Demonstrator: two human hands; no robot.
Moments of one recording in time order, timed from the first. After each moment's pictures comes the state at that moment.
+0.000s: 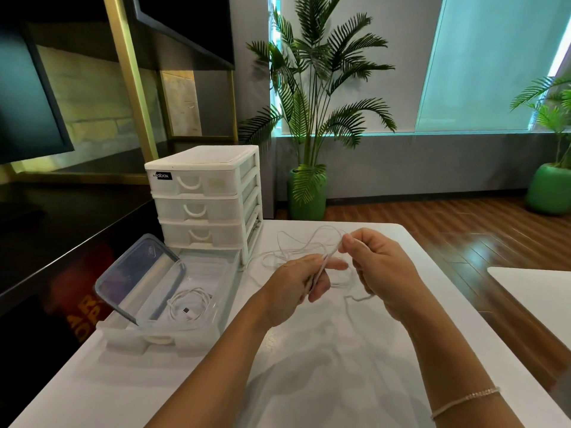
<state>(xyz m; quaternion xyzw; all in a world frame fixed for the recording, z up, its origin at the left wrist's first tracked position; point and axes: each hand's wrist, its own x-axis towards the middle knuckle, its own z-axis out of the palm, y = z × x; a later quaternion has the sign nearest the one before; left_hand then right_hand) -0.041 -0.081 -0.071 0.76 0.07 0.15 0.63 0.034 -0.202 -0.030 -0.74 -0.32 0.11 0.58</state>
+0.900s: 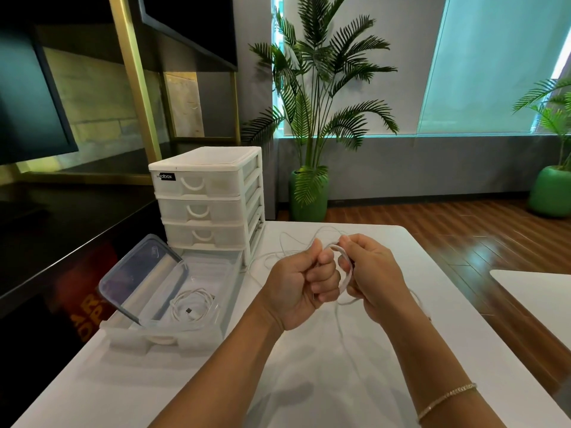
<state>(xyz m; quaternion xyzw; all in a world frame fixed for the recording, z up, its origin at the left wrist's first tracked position) -0.042 -0.091 -0.059 0.45 -0.01 0.11 0.89 0.028 -0.185 -0.038 -0.69 -0.24 0.17 0.66</state>
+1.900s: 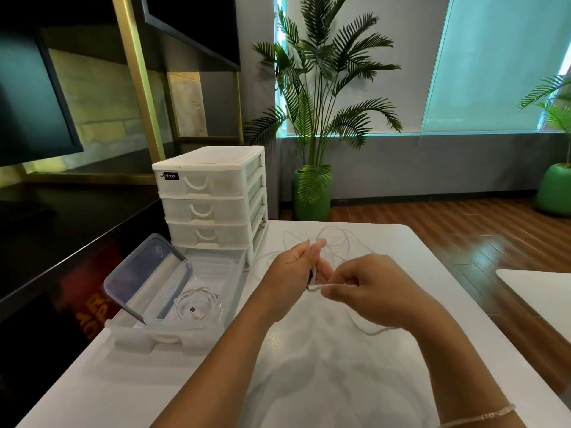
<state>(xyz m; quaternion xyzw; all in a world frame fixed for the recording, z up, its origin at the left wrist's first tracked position) -0.050 -0.086 -0.058 0.74 0.13 0.23 0.61 0.019 -0.204 -0.027 -0.82 -0.49 0.08 0.29</state>
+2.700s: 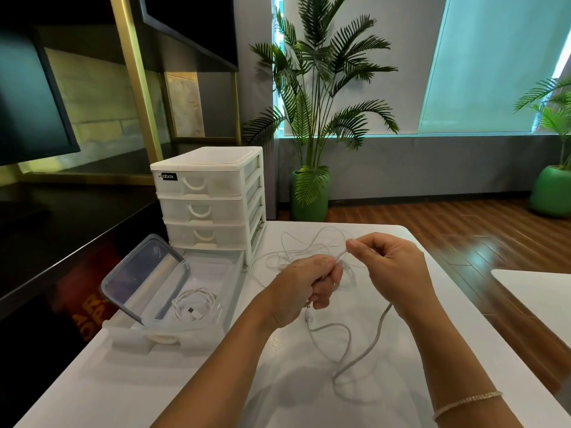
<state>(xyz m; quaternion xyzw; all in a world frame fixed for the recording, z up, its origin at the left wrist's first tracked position) -0.049 -0.085 -0.061 0.74 0.03 0.11 0.66 0.042 -0.202 -0.039 -0.75 -0.33 -0.03 0.57</state>
